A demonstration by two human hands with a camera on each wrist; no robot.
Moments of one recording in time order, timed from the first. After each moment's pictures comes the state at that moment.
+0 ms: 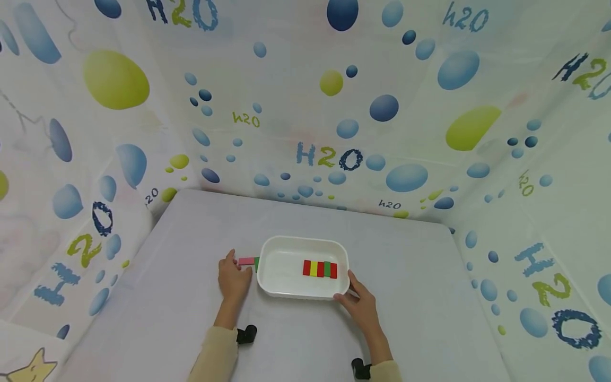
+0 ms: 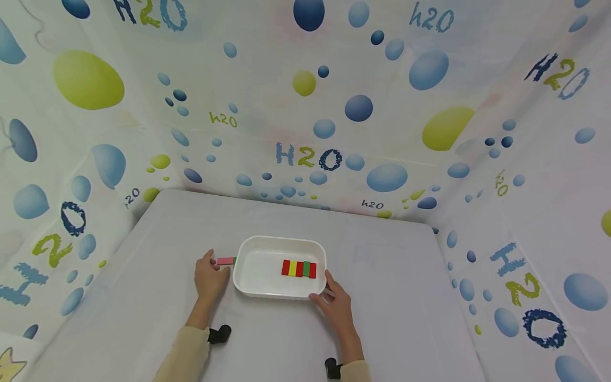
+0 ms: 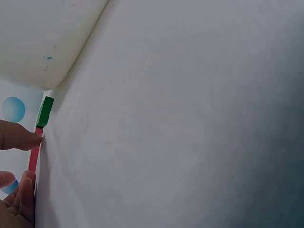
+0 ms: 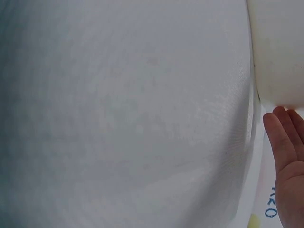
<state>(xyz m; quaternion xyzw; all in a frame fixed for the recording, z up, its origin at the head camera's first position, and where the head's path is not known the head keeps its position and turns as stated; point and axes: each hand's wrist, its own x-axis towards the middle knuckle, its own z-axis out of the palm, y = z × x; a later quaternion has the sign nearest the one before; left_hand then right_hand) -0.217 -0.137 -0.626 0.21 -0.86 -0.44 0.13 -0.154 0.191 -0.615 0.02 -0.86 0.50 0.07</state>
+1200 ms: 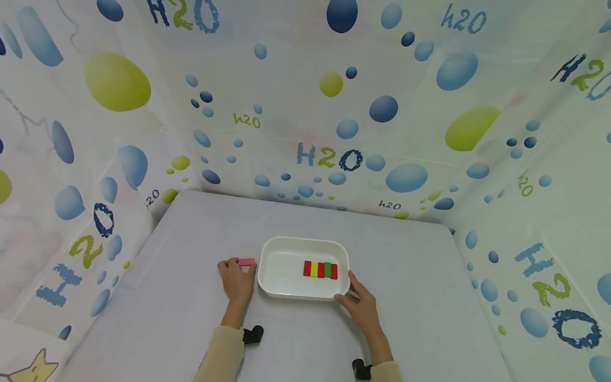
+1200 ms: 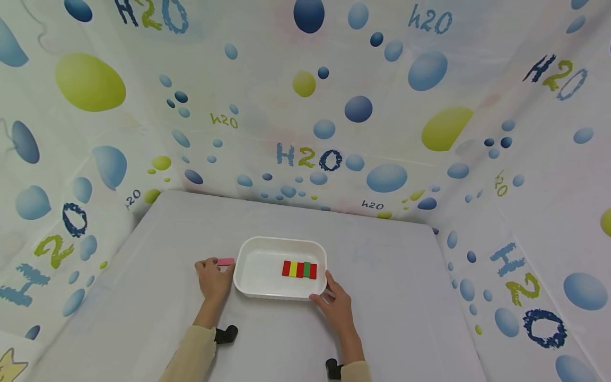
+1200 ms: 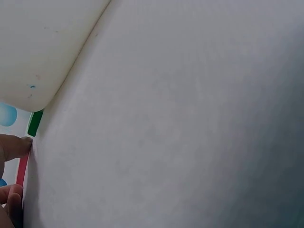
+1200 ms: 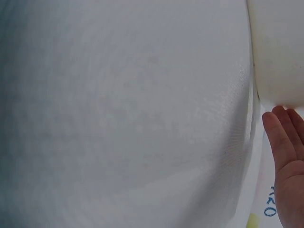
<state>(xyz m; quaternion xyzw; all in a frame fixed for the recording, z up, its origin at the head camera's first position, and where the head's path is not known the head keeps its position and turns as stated) -0.215 -0.122 -0.628 0.24 -0.86 -0.42 0.18 -0.153 0.190 -0.615 0.01 -0.86 0.51 0.07</state>
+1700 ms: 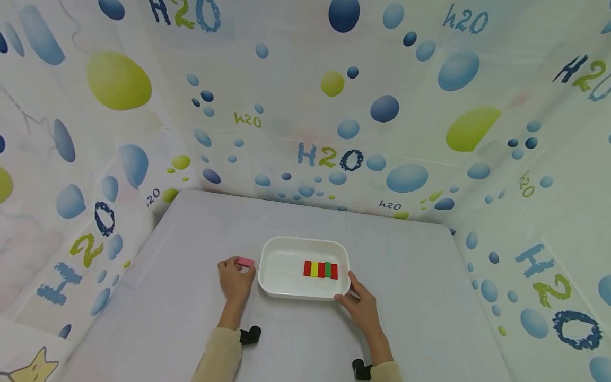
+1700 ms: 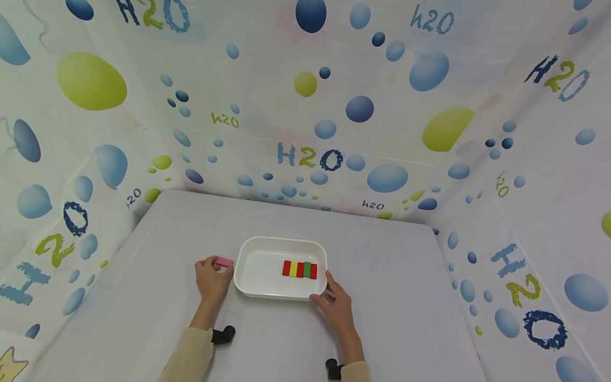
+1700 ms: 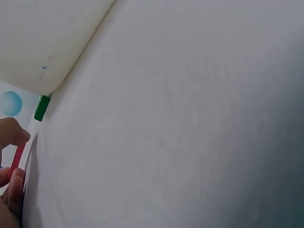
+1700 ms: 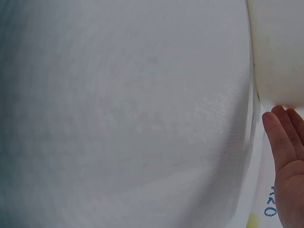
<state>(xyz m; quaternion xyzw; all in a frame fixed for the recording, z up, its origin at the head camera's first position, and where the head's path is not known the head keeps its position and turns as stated) -0.213 -0.131 -0.630 0.23 -0.84 -0.46 0.19 -0.153 0.188 -0.611 0.01 -0.86 0.51 0.05</state>
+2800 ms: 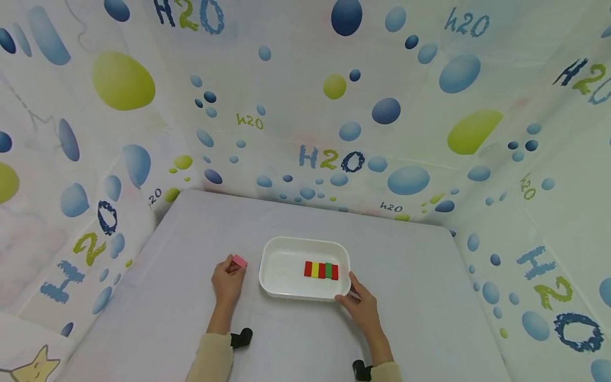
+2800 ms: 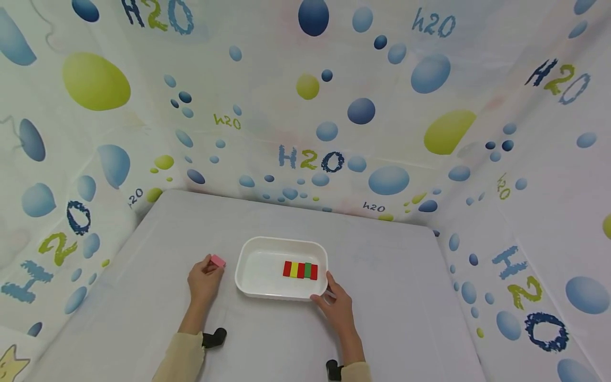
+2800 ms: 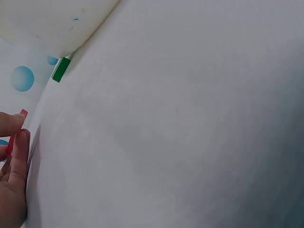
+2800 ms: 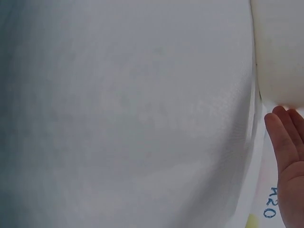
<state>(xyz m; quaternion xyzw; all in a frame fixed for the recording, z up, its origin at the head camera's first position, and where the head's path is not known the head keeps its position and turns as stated) -0.206 -0.157 -0.630 0.20 -0.78 -0.57 0.15 -0.155 0.189 -0.615 0.03 -0.86 0.50 0.08</state>
